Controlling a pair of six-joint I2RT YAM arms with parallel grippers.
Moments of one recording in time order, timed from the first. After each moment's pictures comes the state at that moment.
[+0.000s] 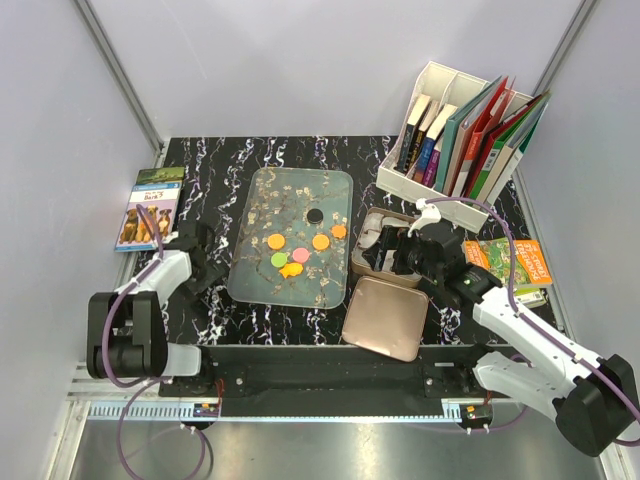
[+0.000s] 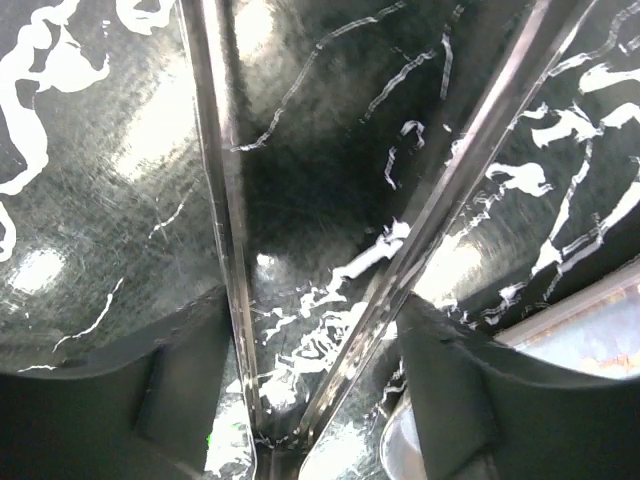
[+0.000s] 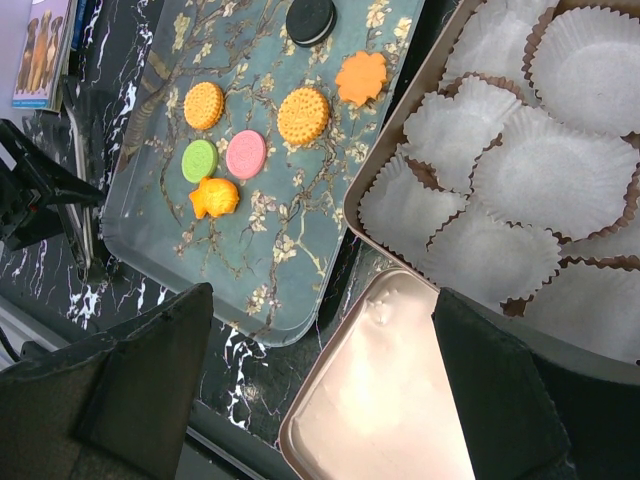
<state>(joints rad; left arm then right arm) 0.02 1.35 0.68 -0.61 -0.28 -0.78 0.58 0.97 0.67 -0.18 -0.02 0.58</state>
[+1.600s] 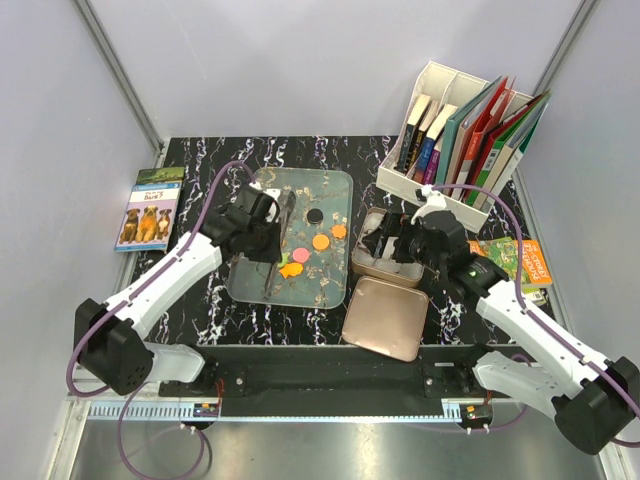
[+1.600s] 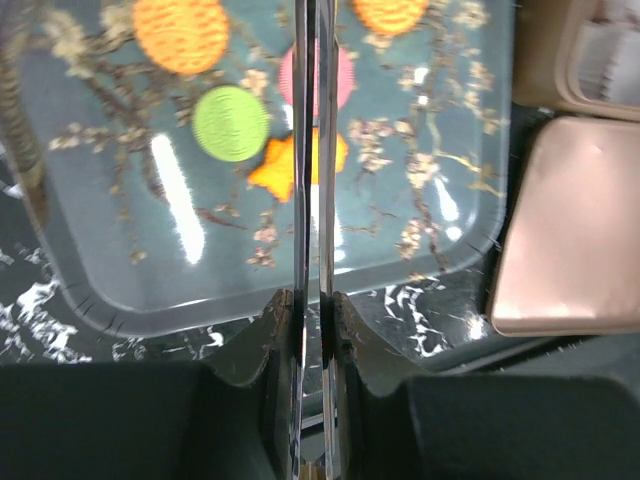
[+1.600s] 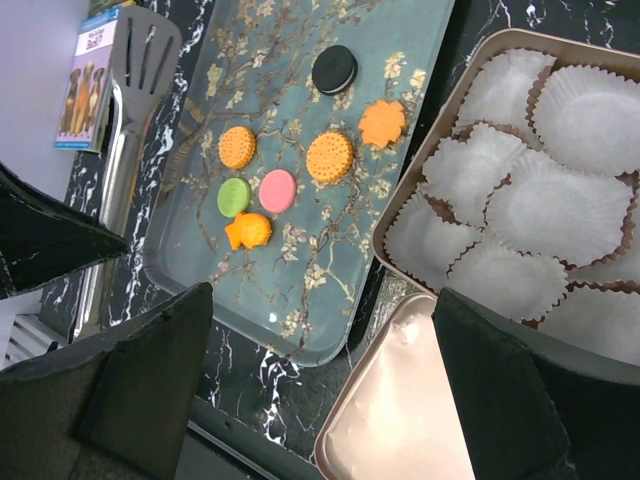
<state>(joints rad) -0.55 1.31 1.12 -0.82 0.02 -0.40 0.58 0.98 0.79 -0.26 0.01 0.61</state>
